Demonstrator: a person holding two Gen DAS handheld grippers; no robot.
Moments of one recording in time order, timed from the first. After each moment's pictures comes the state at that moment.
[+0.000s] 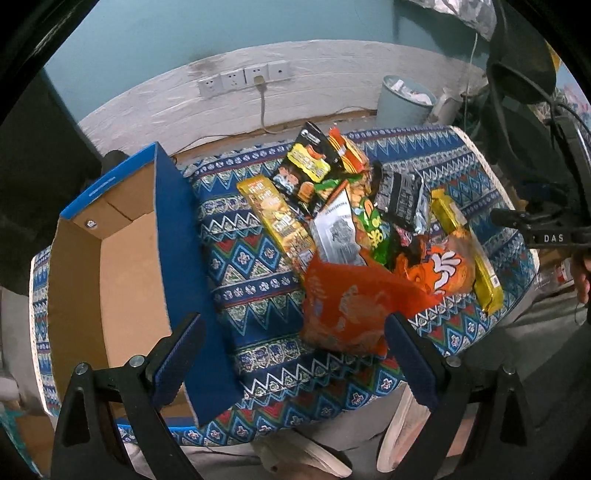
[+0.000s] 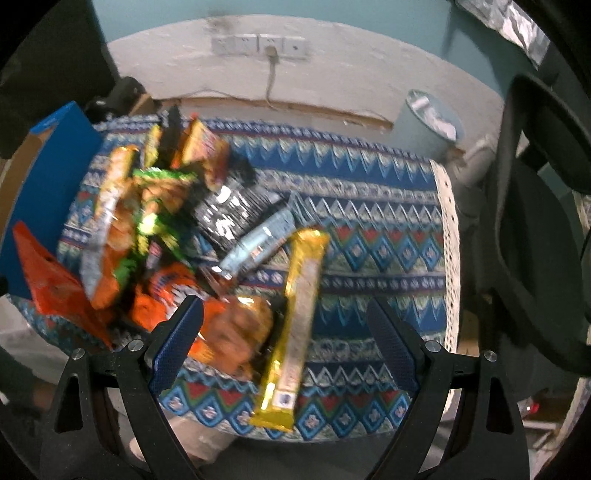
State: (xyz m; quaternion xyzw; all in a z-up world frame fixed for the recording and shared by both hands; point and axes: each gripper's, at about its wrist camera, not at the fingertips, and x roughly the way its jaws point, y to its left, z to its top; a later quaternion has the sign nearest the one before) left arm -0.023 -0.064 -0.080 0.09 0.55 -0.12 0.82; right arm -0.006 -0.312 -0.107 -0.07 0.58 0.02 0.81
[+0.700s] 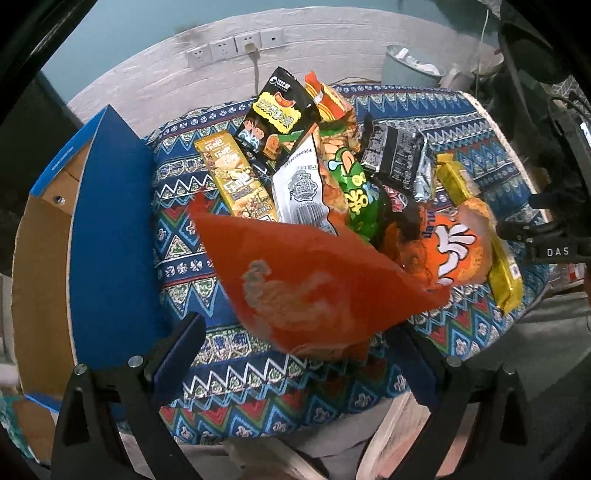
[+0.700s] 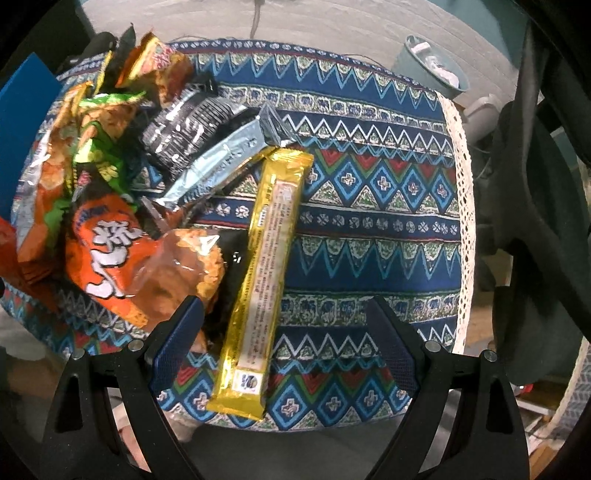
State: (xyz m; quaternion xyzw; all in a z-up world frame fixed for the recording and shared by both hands) left arm -0.022 -0.112 -0.145 0.10 0.59 -0.09 0.80; right arm -0.004 -0.327 -0.178 -0.08 0.65 0.00 0.75
